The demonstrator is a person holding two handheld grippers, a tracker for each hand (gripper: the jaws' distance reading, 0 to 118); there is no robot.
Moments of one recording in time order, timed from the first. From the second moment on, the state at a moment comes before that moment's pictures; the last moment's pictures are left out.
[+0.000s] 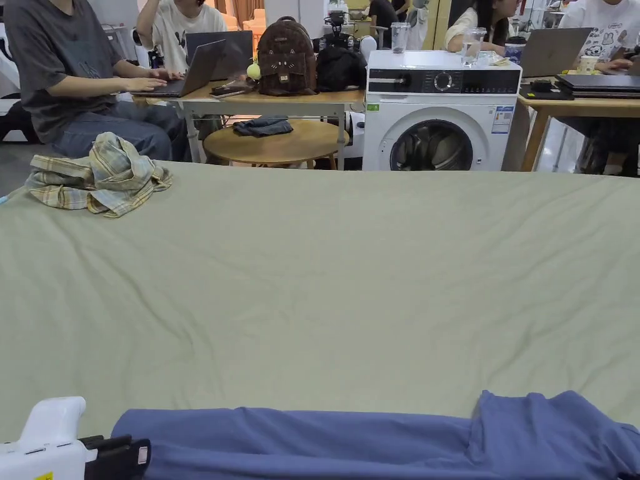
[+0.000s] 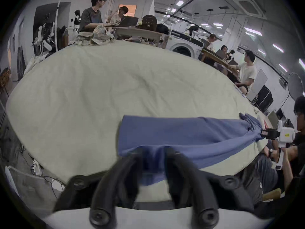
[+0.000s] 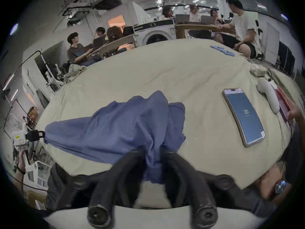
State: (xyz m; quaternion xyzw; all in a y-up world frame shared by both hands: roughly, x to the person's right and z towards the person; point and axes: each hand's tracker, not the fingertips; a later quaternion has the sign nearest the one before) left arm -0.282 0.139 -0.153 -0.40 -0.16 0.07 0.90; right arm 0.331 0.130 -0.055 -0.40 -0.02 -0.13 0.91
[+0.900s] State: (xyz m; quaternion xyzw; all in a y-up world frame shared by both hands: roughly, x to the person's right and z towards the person) left arm -0.181 0.227 -0.159 -0.19 -0.22 0.03 0.96; right arm 0.191 0.169 -0.148 -0.24 0.01 -0.02 0.97
